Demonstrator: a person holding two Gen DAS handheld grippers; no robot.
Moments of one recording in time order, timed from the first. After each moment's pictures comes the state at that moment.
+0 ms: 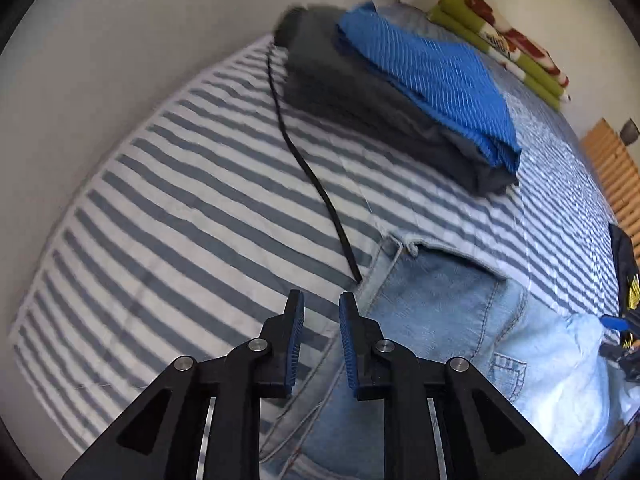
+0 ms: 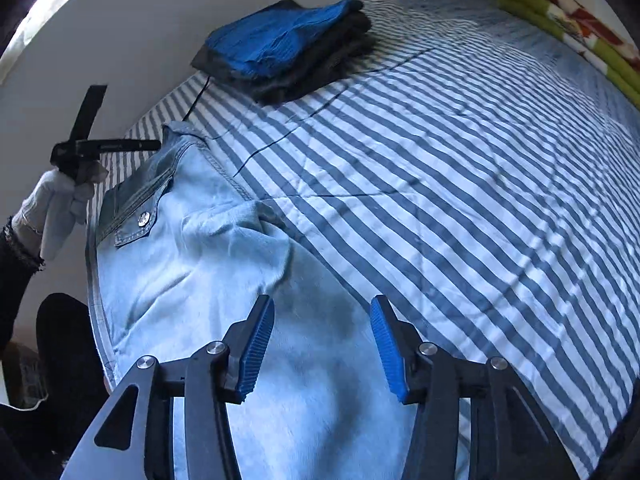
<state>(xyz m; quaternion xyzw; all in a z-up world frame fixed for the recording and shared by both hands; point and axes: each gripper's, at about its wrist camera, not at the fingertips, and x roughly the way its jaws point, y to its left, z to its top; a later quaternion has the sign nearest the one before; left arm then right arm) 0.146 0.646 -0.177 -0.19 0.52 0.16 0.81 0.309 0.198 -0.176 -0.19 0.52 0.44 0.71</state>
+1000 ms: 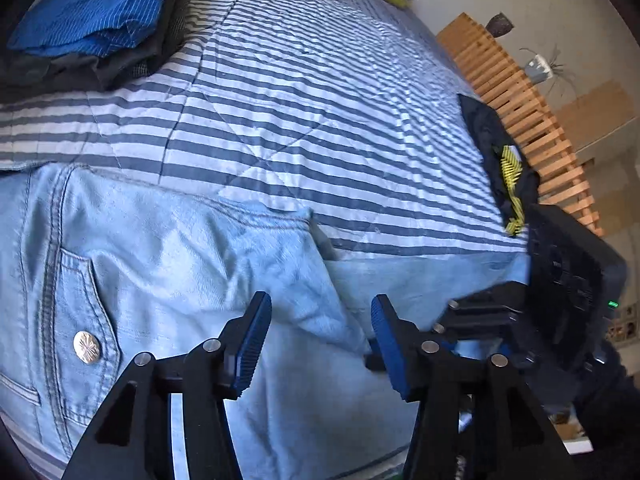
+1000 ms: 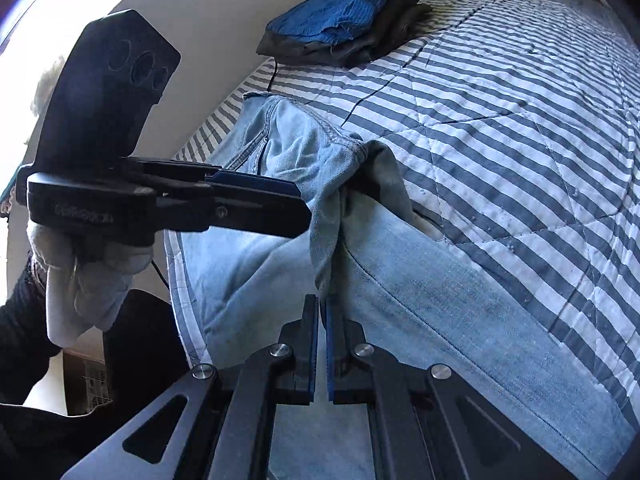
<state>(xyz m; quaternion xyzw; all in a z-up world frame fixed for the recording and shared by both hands) 0.193 0.392 -0.181 -0.20 0.60 -0.12 0.77 0.226 0.183 -0.185 -0.03 0.56 0.50 0.66</state>
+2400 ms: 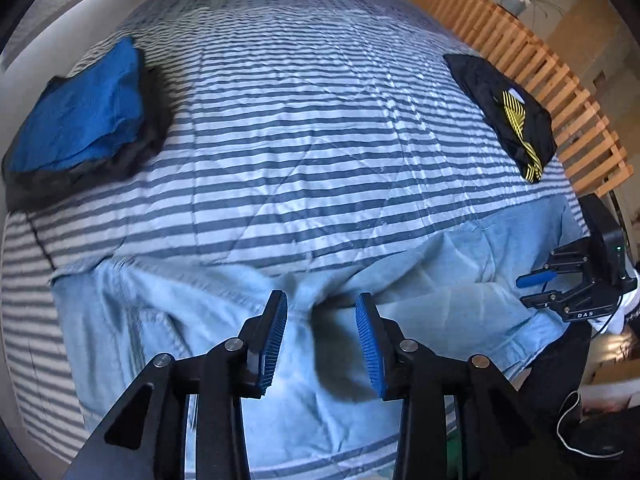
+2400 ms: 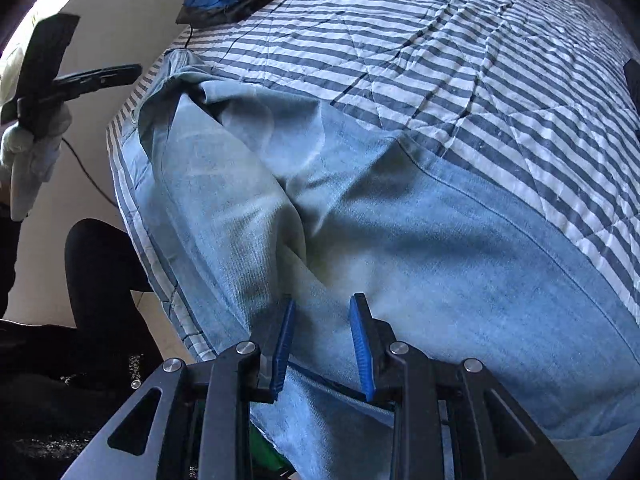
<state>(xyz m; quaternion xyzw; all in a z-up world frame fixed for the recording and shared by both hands) 0.197 0.369 -0.121 -0.02 0.61 -0.13 0.78 0.203 0.021 -0.181 -0.10 0.63 0.38 0.67</state>
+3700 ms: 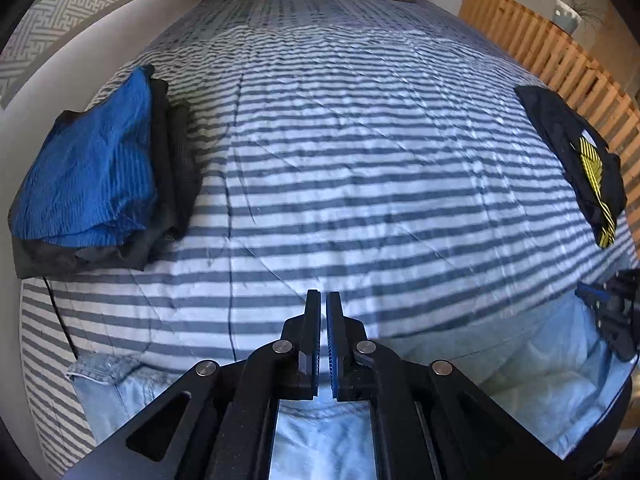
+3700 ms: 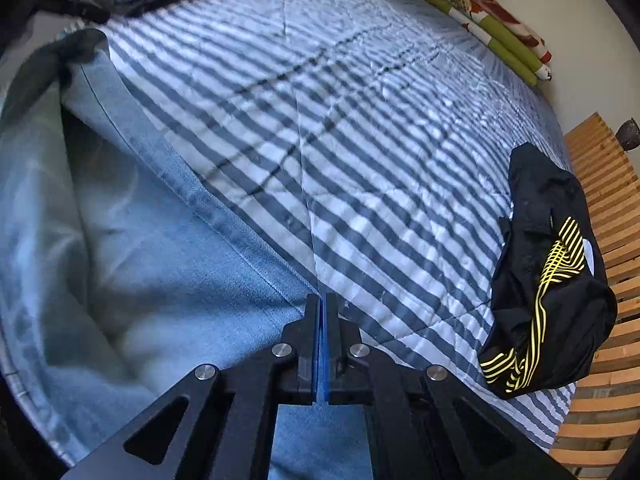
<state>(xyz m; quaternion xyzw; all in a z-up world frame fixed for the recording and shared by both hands) 0.295 0.386 -0.145 -0.01 0.57 -0.02 0.82 0.273 0.005 -0.207 -0.34 0.53 0.19 0.75</state>
